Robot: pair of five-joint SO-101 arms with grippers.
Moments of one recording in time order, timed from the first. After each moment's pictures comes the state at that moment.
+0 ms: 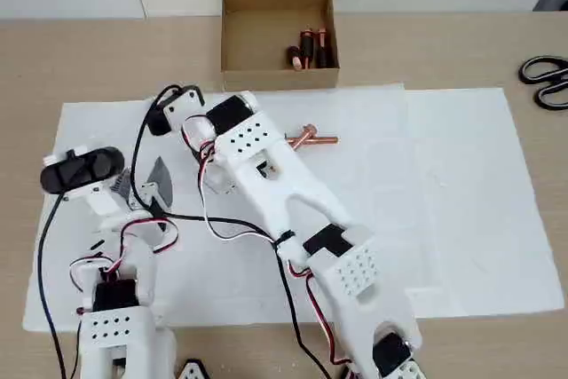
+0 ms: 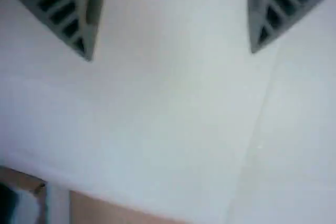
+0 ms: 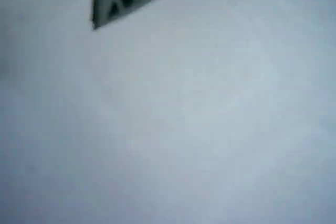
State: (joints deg) left arm -13.6 -67.4 88.1 18.7 18.5; right arm -41.2 40.0 -41.3 91.8 12.1
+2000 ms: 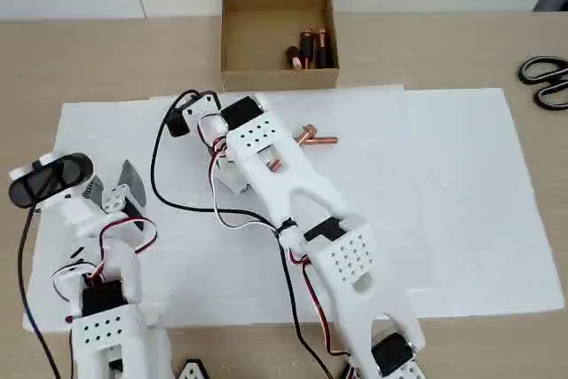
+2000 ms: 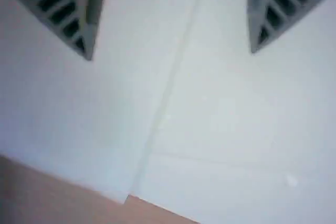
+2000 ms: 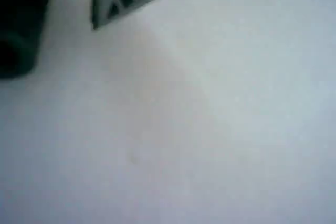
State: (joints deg) left arm -21.3 -67.4 88.1 18.5 18.5; right arm -37.6 48.8 -43.2 89.2 14.6
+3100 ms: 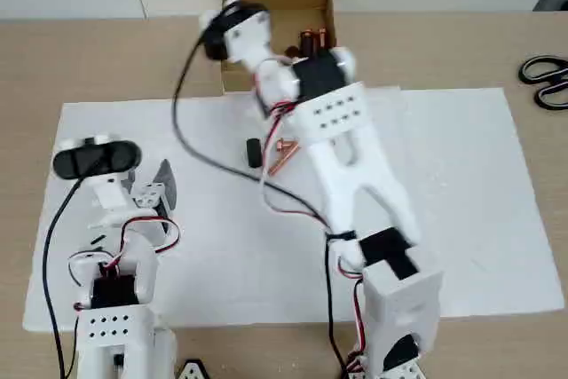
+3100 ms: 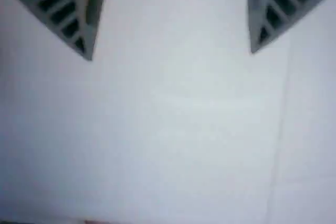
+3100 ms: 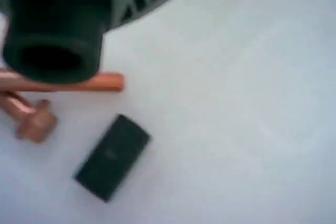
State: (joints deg) left arm -10.2 -67.4 80.7 29.4 8.4; right arm -24.6 20.4 -43.1 95.8 14.6
